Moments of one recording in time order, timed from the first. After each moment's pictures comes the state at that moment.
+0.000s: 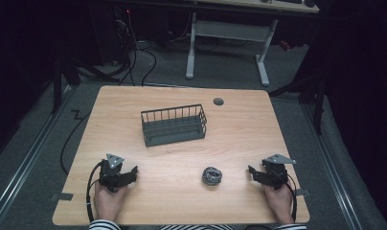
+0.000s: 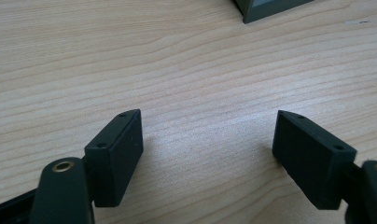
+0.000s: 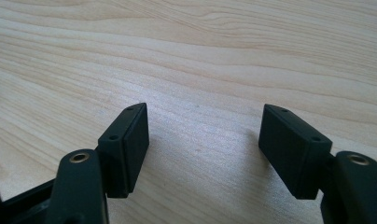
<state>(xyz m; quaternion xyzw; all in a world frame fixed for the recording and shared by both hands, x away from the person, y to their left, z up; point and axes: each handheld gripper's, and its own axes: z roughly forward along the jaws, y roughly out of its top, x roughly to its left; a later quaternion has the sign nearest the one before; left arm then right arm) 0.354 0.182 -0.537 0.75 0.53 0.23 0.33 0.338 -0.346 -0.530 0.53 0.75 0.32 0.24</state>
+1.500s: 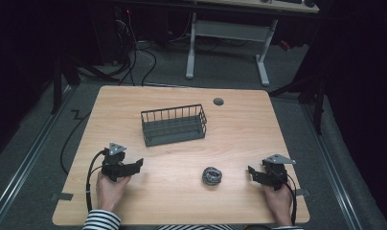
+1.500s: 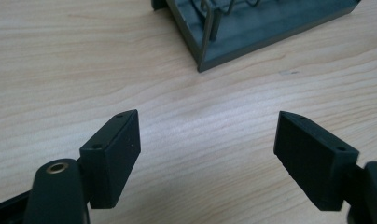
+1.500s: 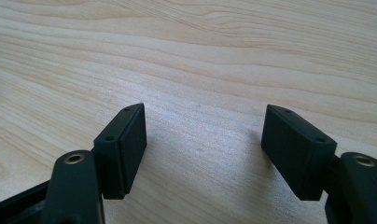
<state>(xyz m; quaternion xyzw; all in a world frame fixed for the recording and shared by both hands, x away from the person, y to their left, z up) 0.375 0.171 -0.498 0.75 0.52 0.17 0.37 0.338 -0.344 -0.530 0.53 0.75 0.32 0.24</state>
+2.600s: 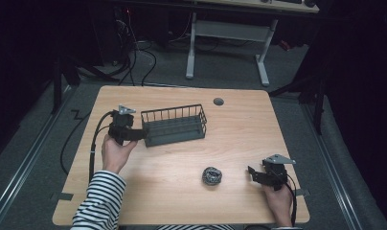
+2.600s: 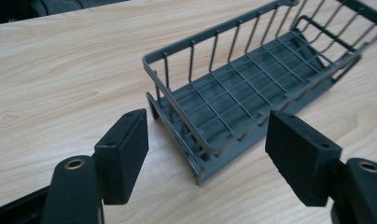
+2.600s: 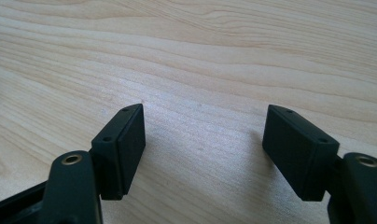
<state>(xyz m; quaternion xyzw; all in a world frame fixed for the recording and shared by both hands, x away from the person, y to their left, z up) 0.454 0.144 -0.416 0.78 0.49 0.18 0.35 0.337 -0.344 -0.530 0.53 0.75 0.32 0.23</state>
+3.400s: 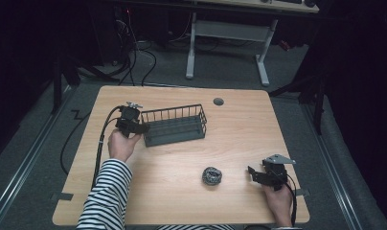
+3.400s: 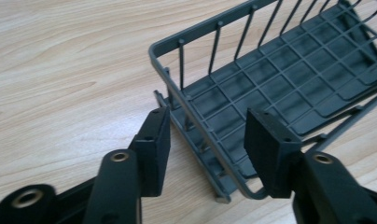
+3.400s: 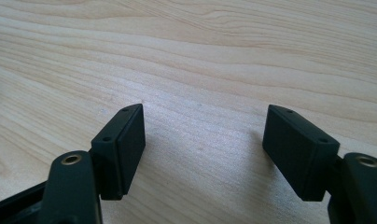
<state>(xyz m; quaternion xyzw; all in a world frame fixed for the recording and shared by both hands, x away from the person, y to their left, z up) 0.487 0.133 -0.440 0.79 0.50 0.17 0.31 0.337 -0.344 -0.530 0.53 0.75 0.32 0.23</state>
